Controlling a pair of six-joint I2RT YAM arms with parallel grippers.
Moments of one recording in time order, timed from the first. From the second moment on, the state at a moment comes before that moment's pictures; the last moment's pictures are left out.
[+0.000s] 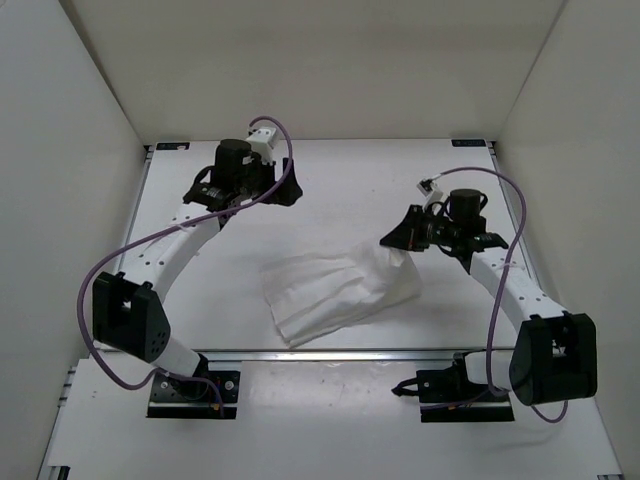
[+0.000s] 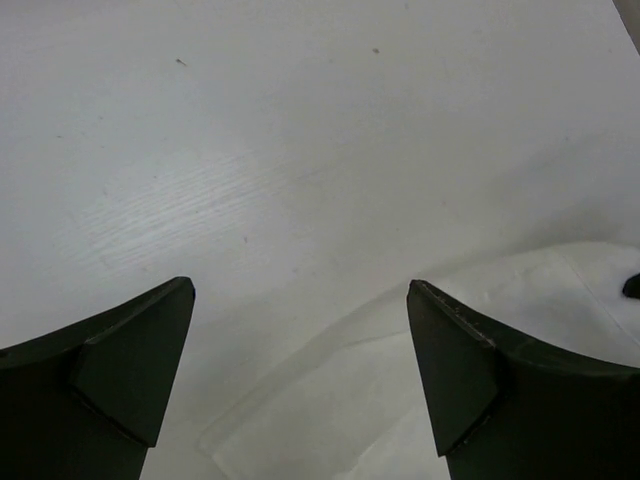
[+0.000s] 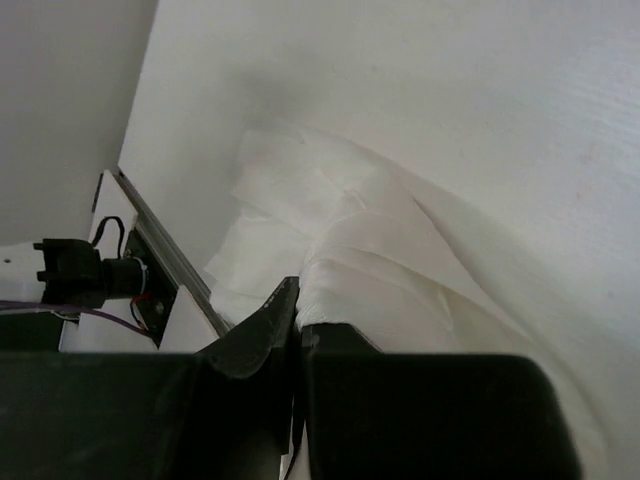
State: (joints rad) left arm -0.36 1.51 1.33 -0.31 0.21 -0.18; right arm 0.12 1.23 0.77 -0.19 -0.81 0.36
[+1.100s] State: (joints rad) left arm -0.19 1.32 1.15 -0.32 0.17 -0.23; right arm 0.65 1.82 1.27 0.01 -1.00 0.55
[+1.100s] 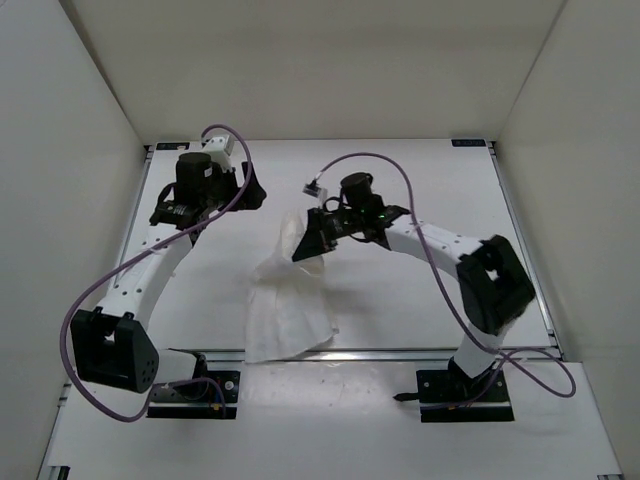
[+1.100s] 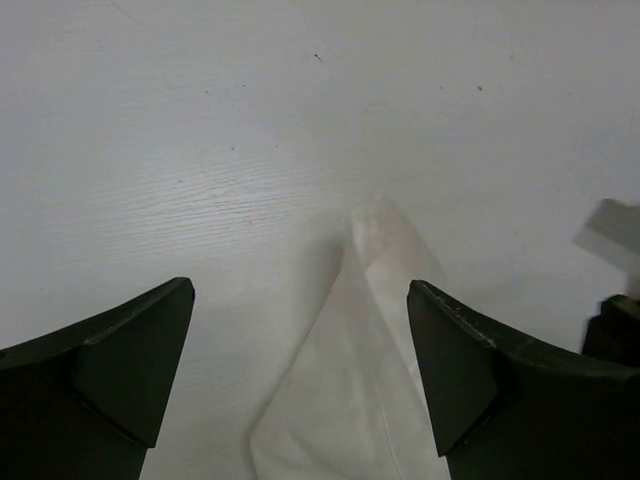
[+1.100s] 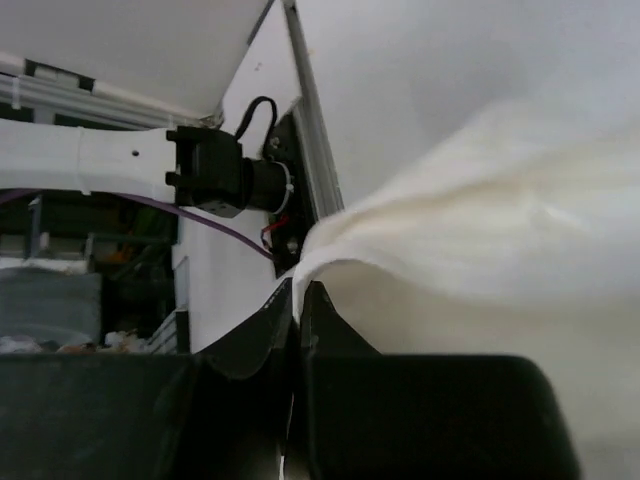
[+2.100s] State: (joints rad) left arm -0.57 2.02 1.49 -0.19 0.41 -0.19; right arm 0.02 1.14 0.74 -0.65 -0.57 0.26
